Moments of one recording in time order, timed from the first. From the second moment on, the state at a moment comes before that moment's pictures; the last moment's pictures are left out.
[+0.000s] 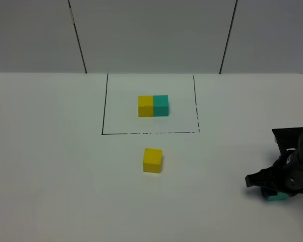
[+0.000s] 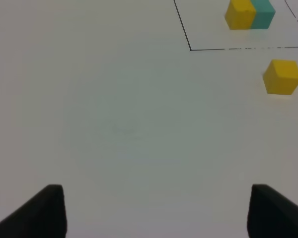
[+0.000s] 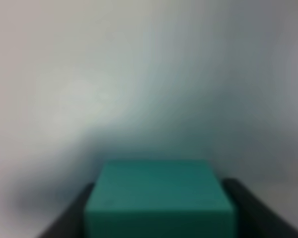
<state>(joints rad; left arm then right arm) -0.01 0.00 -0.50 -0.12 1.04 0.03 0.18 1.85 -0.83 -0.05 0.41 0.15</state>
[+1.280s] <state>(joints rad) -0.01 0.00 -0.50 -0.12 1.04 0.03 0.49 2.05 -1.44 -0.11 0.94 -0.77</state>
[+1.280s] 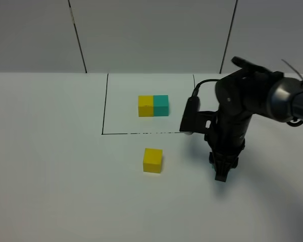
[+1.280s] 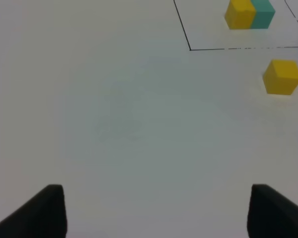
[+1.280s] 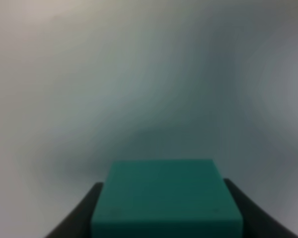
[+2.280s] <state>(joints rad) -0.01 0.00 -0.50 -0.12 1.04 0.03 0.59 2.26 -1.67 -0.02 0.96 -0.75</state>
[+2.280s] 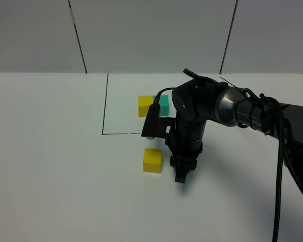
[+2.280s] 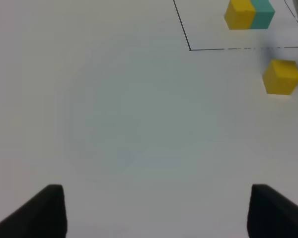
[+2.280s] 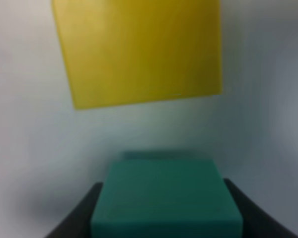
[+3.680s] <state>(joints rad) -0.01 0.00 -0.50 -0.12 1.04 0.03 0.62 2.29 -1.68 0.01 0.92 -0.76</state>
